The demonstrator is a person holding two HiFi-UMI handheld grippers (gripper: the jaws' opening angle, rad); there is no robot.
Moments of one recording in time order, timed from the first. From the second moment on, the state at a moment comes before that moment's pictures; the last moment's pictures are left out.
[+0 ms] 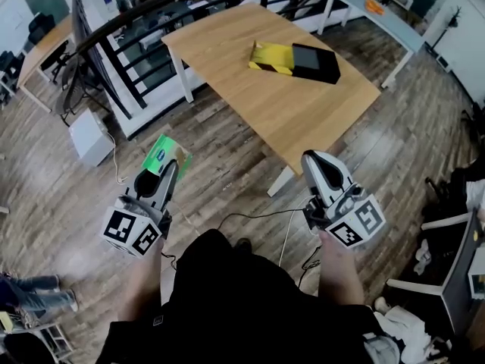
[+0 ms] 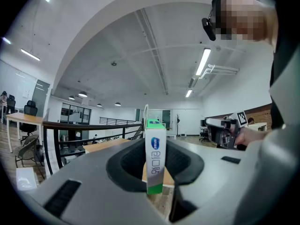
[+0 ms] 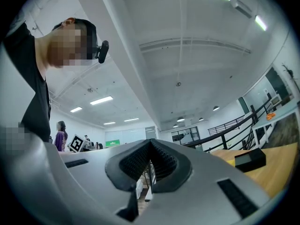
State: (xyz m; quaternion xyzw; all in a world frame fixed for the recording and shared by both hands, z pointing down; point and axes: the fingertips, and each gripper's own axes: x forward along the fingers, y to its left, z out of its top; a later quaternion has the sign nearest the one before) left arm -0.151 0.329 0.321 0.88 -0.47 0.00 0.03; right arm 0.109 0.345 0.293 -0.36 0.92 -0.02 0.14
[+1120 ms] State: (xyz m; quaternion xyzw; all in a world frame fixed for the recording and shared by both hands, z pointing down) left arm -0.182 0.246 0.342 0.88 -0.47 0.00 0.03; right arm 0.069 0.268 0.303 -0.34 0.93 -0.06 0.14
